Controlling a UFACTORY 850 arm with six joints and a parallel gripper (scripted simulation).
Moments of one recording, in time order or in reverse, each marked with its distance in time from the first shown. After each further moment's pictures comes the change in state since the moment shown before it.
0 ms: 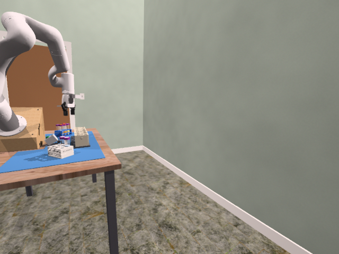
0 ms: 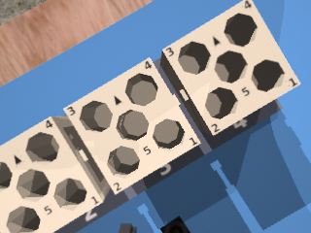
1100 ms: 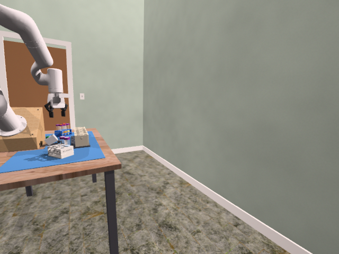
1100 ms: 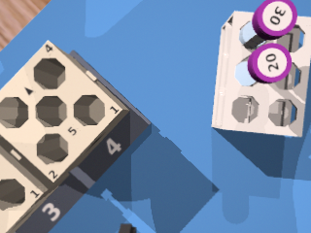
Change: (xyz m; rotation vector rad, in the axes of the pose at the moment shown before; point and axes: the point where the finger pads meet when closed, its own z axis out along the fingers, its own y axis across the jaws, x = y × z) arm 0.007 0.149 0.001 0.004 0.008 0.277
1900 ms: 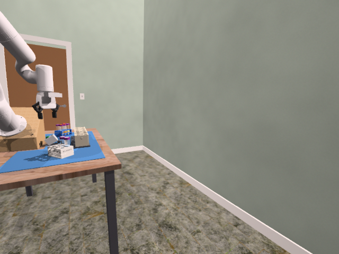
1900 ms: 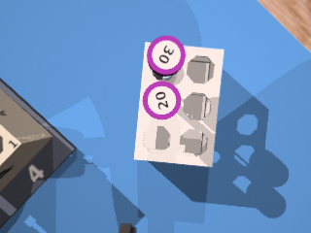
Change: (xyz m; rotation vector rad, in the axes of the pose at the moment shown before) arm 0.032 0.096 0.000 0.000 0.000 -0.001
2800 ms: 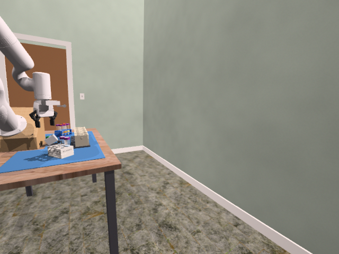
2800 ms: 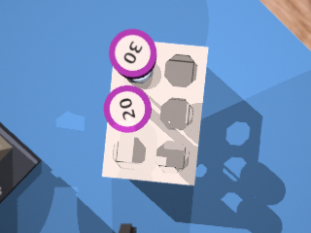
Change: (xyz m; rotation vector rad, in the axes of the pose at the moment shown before) arm 0.008 0.026 0.049 0.001 -0.002 -0.002
